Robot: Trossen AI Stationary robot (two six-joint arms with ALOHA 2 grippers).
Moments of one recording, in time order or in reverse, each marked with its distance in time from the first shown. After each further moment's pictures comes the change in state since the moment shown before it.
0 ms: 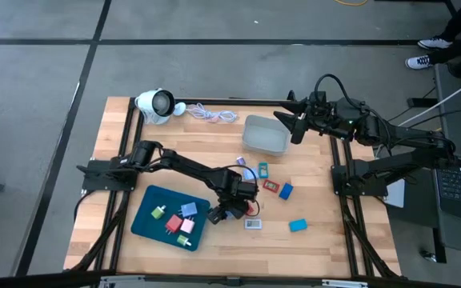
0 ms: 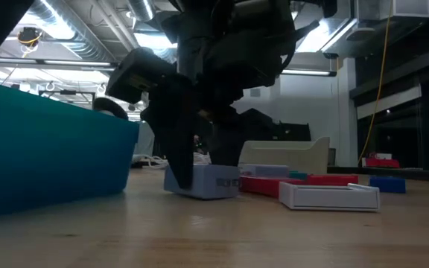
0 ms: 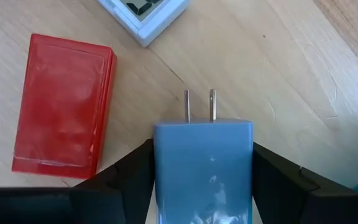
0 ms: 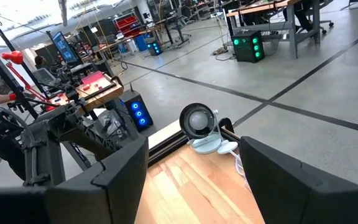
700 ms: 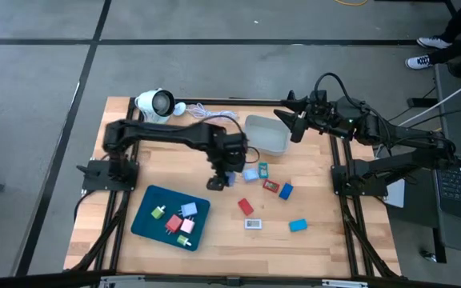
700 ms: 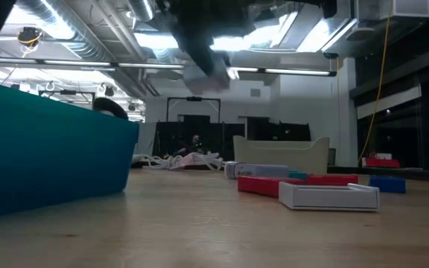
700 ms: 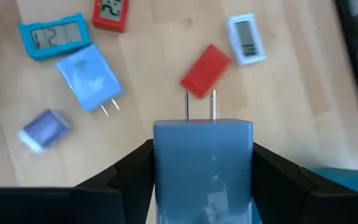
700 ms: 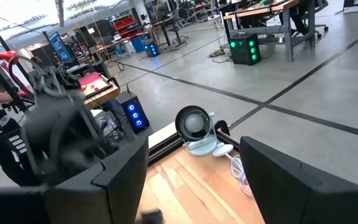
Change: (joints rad) left arm 0.215 -0.337 0.028 -0.174 0.031 -0.335; right arm -0.016 0.000 0.000 0.004 0.000 -0.015
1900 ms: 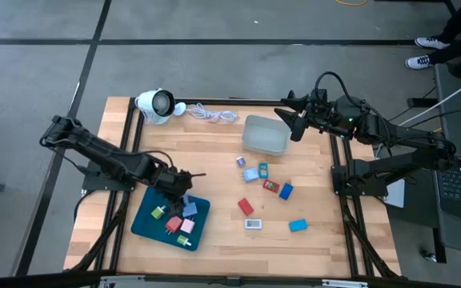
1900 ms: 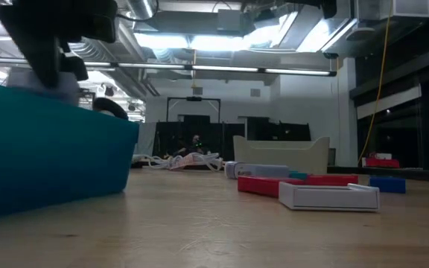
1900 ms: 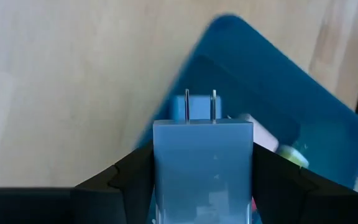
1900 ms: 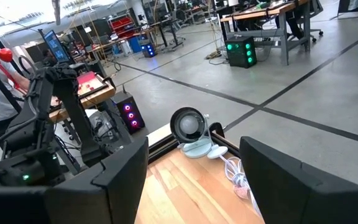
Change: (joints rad) left arm -0.387 -0.604 -0.819 0.292 -0.291 -0.905; right arm -0.017 0.000 0.000 0.000 -0.003 -0.022
